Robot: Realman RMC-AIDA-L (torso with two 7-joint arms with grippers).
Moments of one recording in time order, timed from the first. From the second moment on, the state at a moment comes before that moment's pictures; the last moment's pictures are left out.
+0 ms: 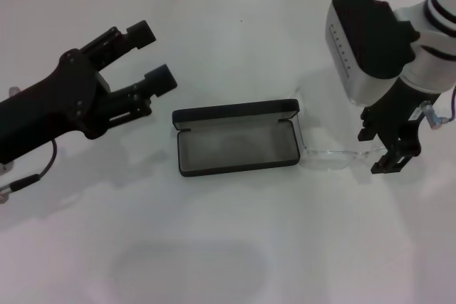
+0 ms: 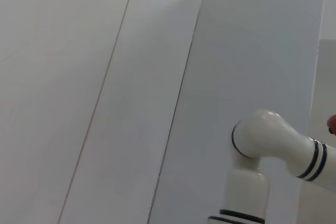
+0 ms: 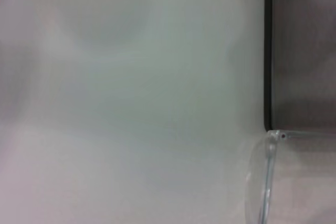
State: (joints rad) left arm -0.32 -2.09 0.87 0.63 1.37 1.85 -1.28; right arm 0.98 2.03 -1.51 -1.04 -2.61 -1.69 1.87
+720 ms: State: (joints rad) left arm -0.41 -2.08 0.90 0.80 1.74 1.85 -1.41; right arm 0.96 2.03 -1.59 -0.98 -2.56 -1.59 1.86
